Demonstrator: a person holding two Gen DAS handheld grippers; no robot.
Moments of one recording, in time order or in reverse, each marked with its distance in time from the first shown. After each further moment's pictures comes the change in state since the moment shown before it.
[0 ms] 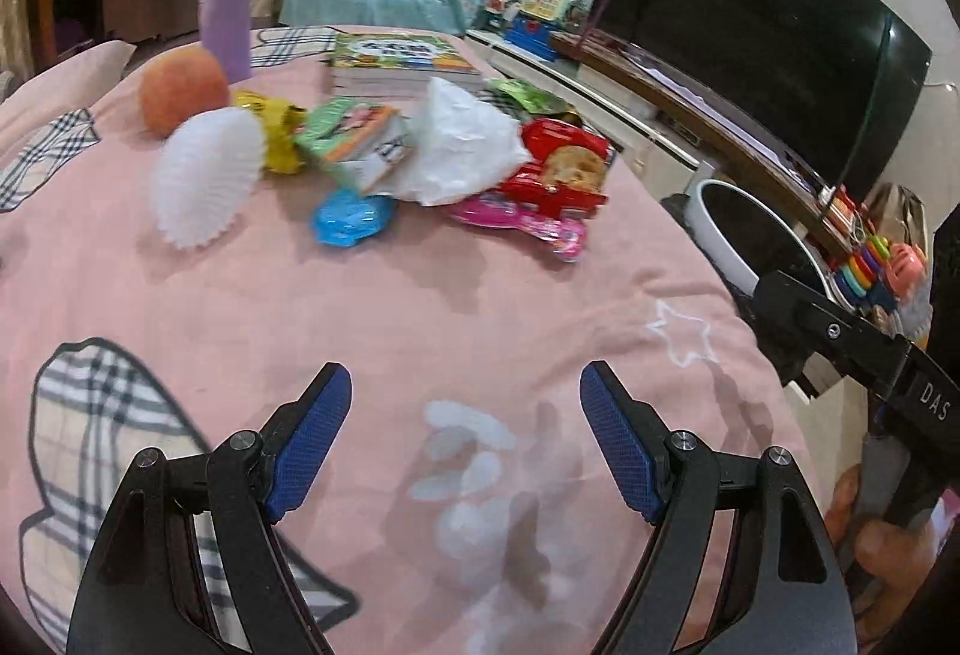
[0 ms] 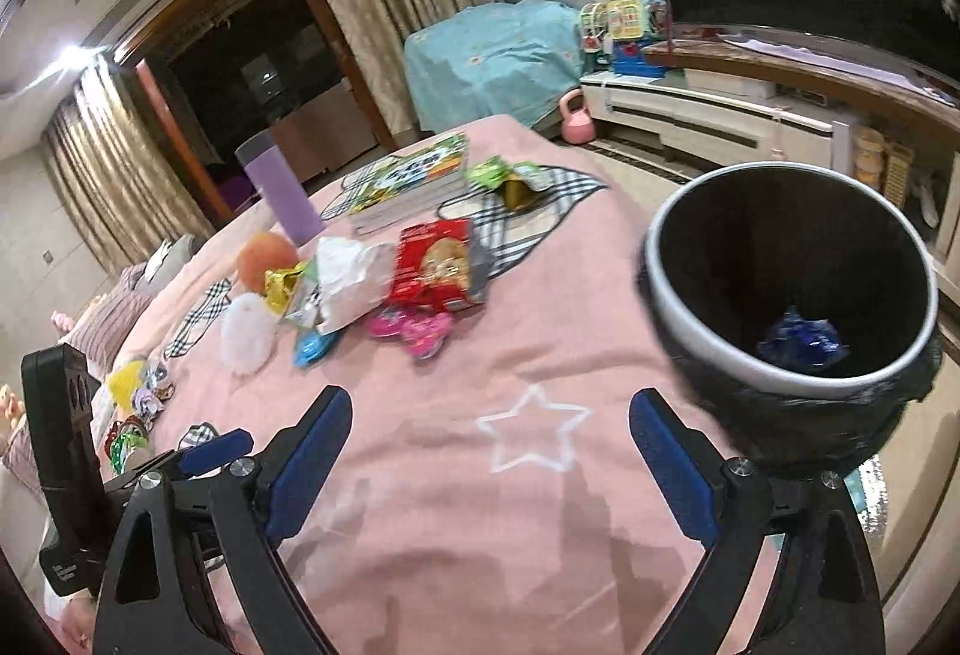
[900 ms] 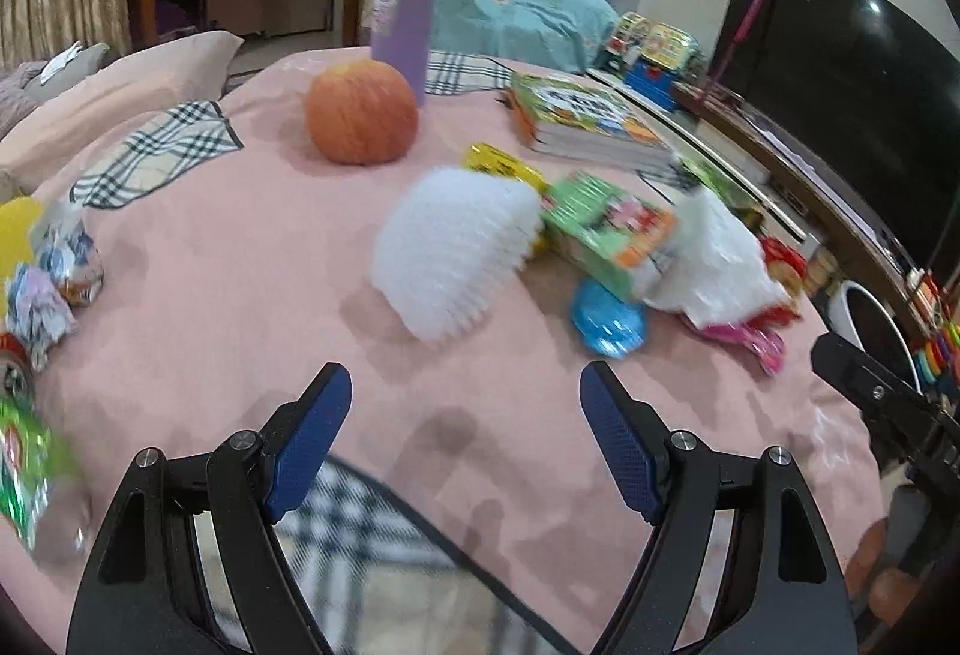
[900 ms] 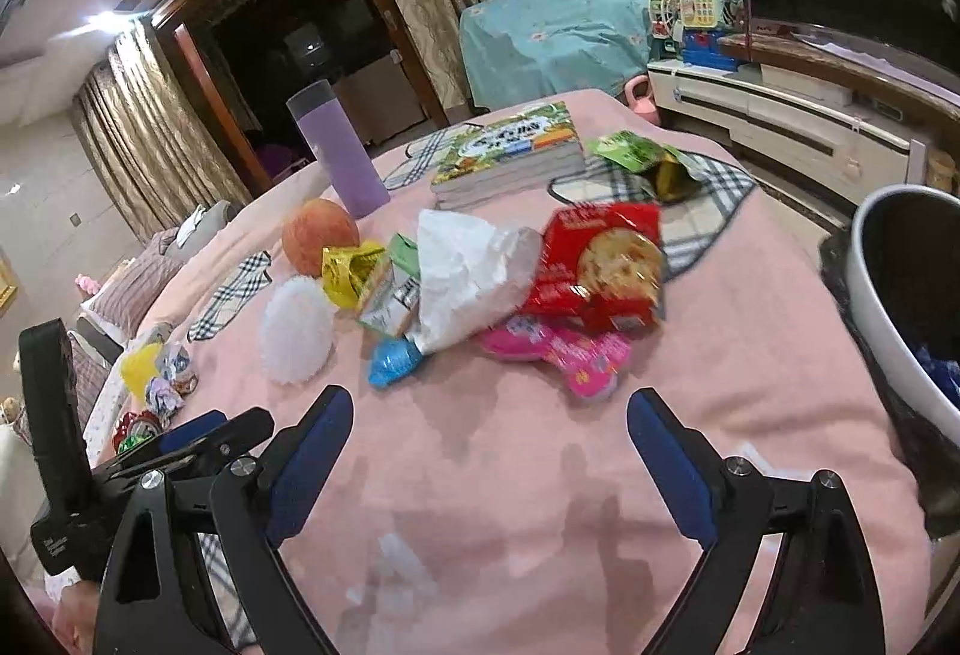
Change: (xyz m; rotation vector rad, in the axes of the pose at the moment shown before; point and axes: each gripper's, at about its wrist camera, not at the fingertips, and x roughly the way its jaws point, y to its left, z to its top) left arm 0.007 0.113 0.041 -0.134 -0.066 0.210; right arm 0.075 0.072 0.017 -0.061 0.036 0.094
